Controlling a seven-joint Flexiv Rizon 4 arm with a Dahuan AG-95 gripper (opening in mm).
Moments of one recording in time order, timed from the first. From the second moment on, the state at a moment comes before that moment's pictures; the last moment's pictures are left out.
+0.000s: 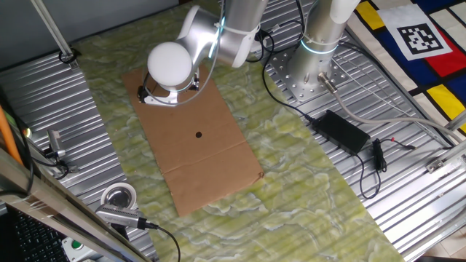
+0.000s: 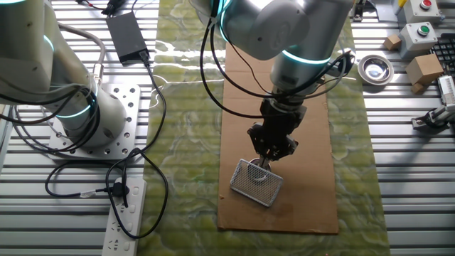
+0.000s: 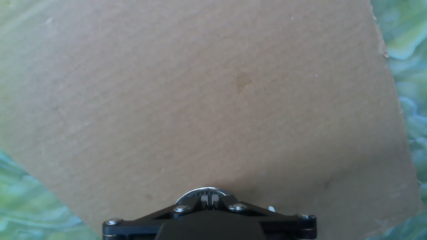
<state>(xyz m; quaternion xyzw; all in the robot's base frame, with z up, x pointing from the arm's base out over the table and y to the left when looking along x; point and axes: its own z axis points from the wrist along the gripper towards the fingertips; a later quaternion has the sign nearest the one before) 0.454 -0.124 0.026 0.47 -0.84 0.16 0.19</state>
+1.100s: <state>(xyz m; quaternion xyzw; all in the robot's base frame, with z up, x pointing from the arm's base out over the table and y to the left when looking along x) 0.450 -0.124 0.021 0.47 -0.85 0.16 0.19</state>
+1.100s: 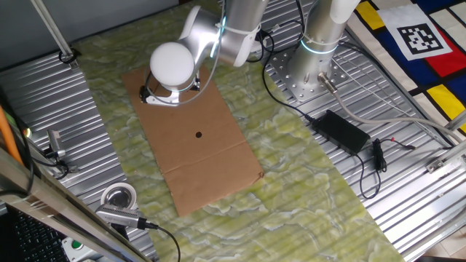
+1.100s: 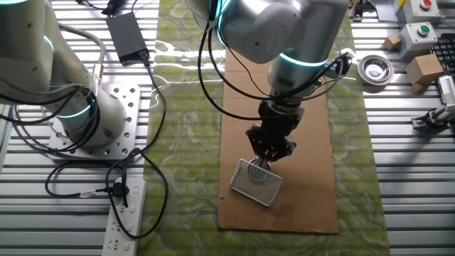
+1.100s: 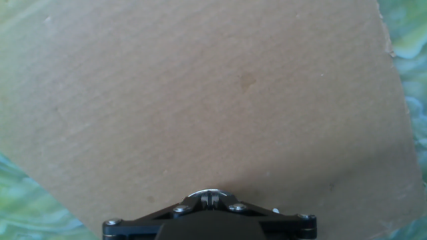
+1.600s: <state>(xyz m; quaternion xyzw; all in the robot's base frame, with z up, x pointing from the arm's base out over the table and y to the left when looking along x) 0.451 -0.124 0.018 0.48 -0.84 0.17 0.18</state>
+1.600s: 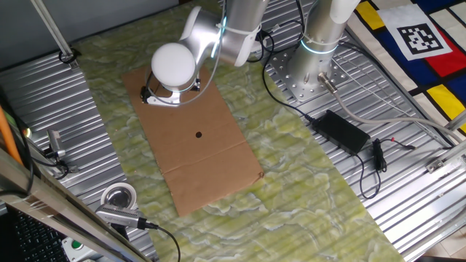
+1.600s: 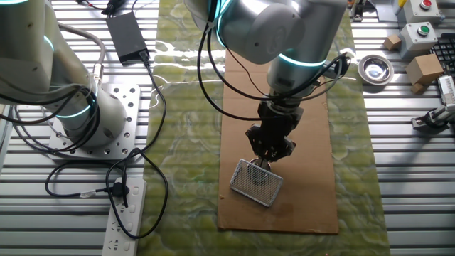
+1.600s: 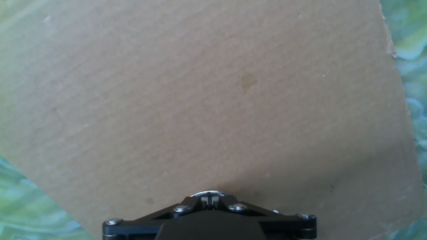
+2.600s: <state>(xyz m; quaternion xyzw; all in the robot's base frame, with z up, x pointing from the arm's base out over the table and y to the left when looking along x) 0.448 -0.127 0.016 0.48 -0.84 0.17 0.18</state>
